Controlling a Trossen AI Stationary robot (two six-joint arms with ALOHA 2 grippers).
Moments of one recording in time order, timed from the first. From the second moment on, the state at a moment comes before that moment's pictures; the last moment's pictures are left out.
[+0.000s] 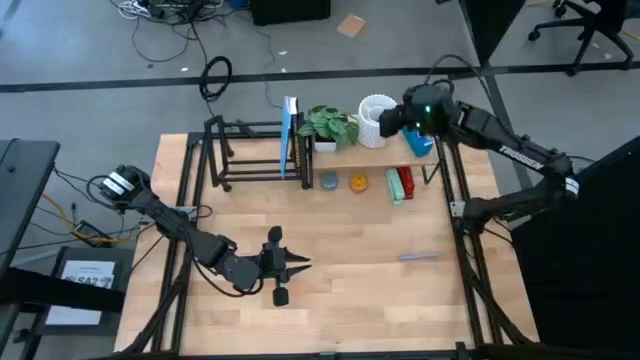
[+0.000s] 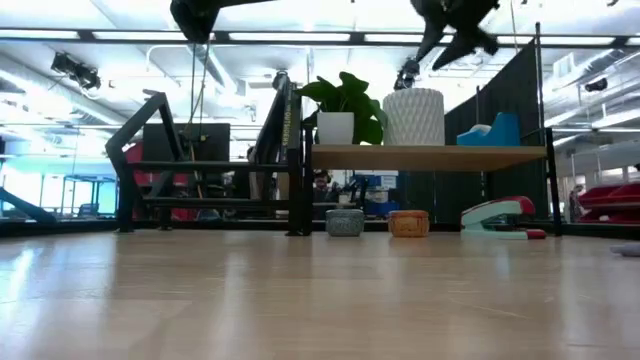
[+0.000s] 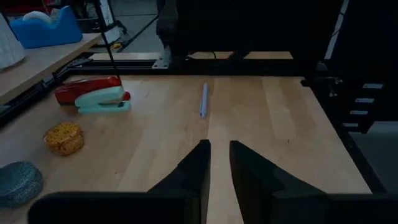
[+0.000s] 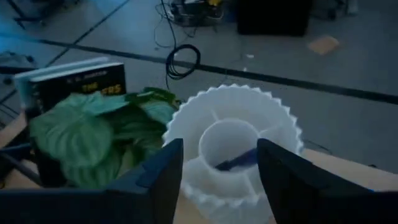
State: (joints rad) left arm -0.59 1.46 0.84 0.30 -0.69 -0.21; right arm -0.53 1.20 1.33 -0.68 0.37 0.48
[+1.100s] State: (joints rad) left arm -0.59 1.46 0.84 0.30 -0.69 -0.21; right arm -0.66 1.29 1.33 -0.76 0.13 0.49
